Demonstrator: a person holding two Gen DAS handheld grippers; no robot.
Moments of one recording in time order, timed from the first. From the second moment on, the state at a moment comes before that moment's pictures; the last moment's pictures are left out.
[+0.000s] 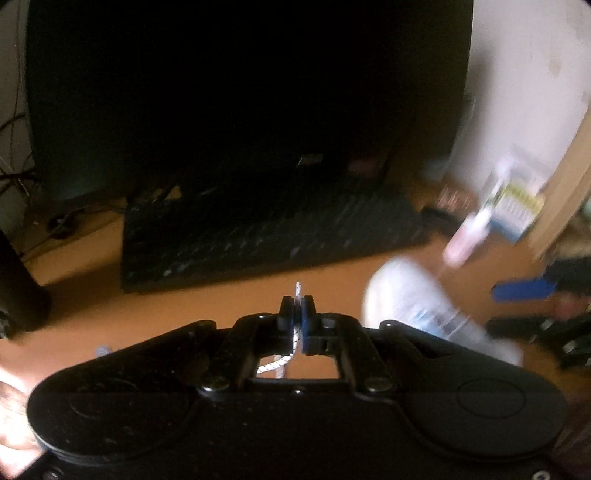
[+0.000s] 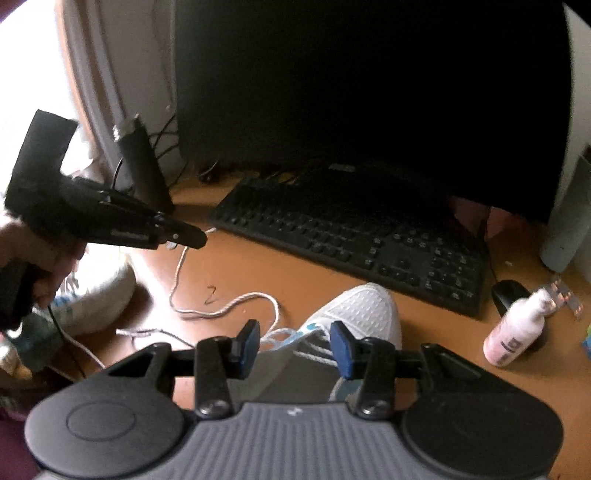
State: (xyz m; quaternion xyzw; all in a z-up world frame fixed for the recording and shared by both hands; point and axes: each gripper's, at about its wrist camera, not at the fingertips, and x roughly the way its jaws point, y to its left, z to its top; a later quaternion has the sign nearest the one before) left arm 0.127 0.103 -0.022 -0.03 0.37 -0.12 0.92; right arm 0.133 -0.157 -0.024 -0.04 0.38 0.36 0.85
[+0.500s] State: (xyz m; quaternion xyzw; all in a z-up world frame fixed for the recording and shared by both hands) left arm 0.093 -0.015 -0.012 0.06 0.31 -0.30 0.90; right arm 0.158 -0.253 -0.030 0.34 0.43 0.31 0.78
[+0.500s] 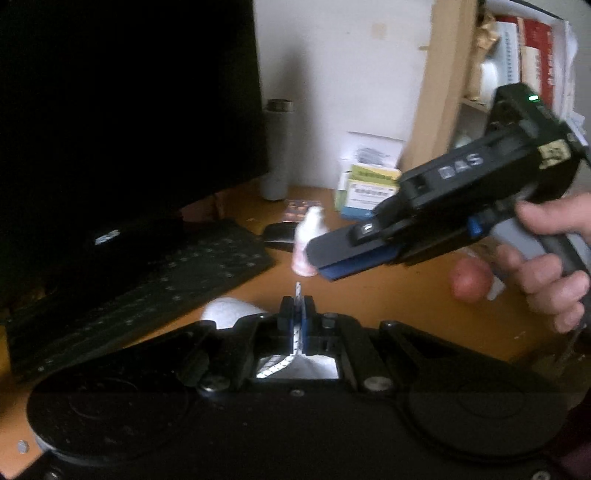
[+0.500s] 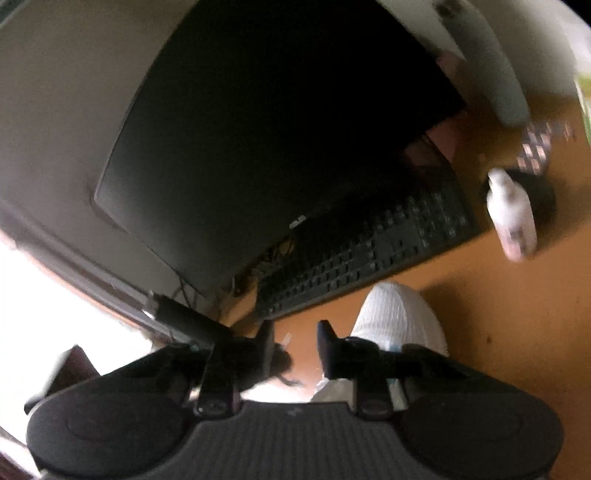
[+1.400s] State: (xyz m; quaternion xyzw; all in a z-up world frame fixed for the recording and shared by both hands) left arm 0.087 -0.039 -0.022 0.09 0.34 -0.31 0.88; right arm 0.143 -0.246 -0.032 0.26 0.43 0.32 0.80
